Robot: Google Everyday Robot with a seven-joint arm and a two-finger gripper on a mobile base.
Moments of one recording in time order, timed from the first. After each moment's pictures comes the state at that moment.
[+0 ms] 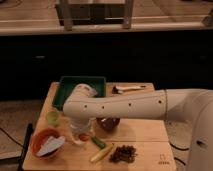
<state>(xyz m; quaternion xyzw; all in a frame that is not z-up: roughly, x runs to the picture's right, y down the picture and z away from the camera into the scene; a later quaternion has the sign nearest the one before) -0.119 0.225 0.672 -0.19 -0.33 -0.70 0.60</state>
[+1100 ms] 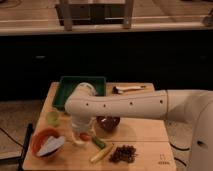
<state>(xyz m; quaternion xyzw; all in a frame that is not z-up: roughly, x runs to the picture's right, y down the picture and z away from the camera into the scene) -0.112 0.223 0.673 -0.20 -0.34 -0.69 0.60</state>
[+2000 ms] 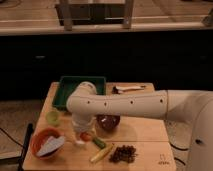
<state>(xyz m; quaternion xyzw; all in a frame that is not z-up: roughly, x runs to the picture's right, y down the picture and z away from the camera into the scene) -0.109 0.223 0.675 -0.21 -0.35 -0.68 0.61</state>
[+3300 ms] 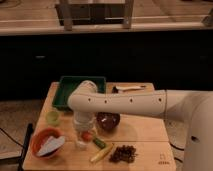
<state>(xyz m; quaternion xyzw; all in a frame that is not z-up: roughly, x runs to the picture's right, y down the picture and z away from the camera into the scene) -0.104 0.225 0.681 -0.23 -0.36 -0.68 0.60</state>
